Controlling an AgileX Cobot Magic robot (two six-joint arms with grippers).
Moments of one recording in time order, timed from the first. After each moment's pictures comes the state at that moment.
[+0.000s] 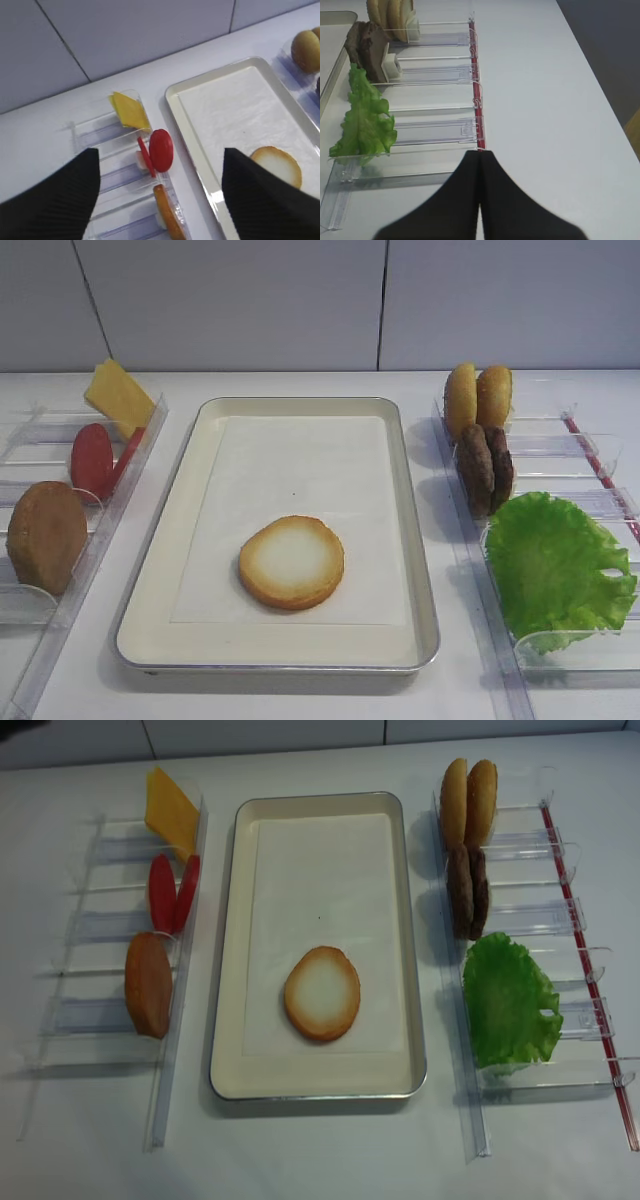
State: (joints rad) left arm -0.32 1.02 -1.58 0.10 1.27 0.07; right arm 0.03 -0.02 -0.47 -0.07 1.12 0.08
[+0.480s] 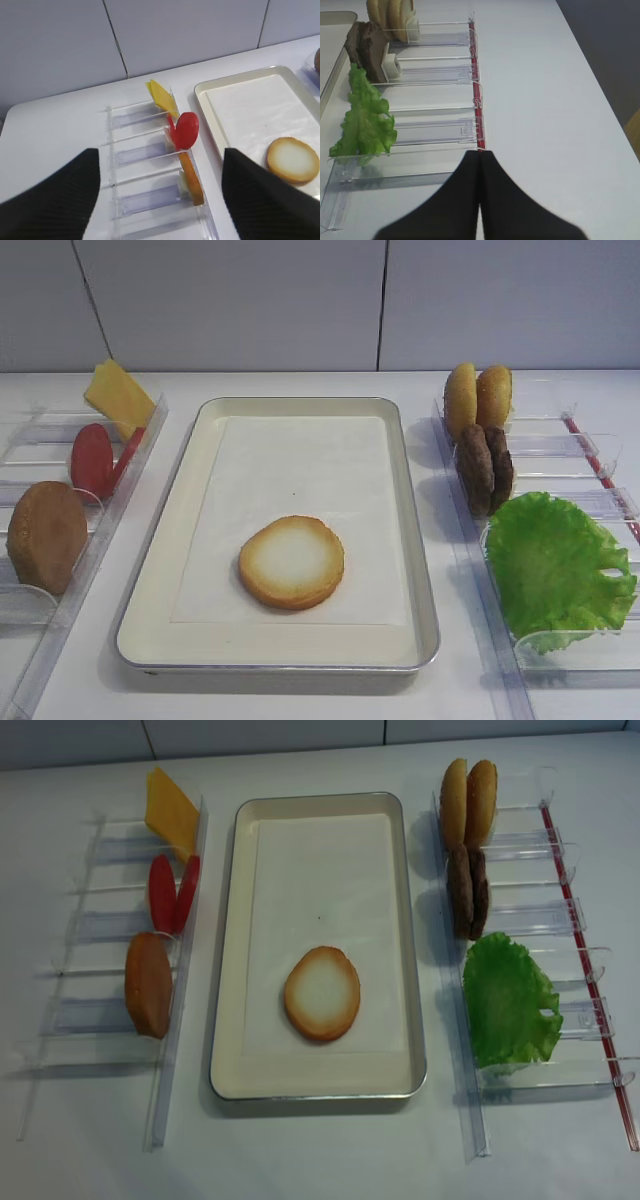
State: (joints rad) left arm -0.32 0.57 -1.28 0.21 1.28 -0.02; right arm 0.03 -0.02 -0.47 -0.07 1.12 0.08
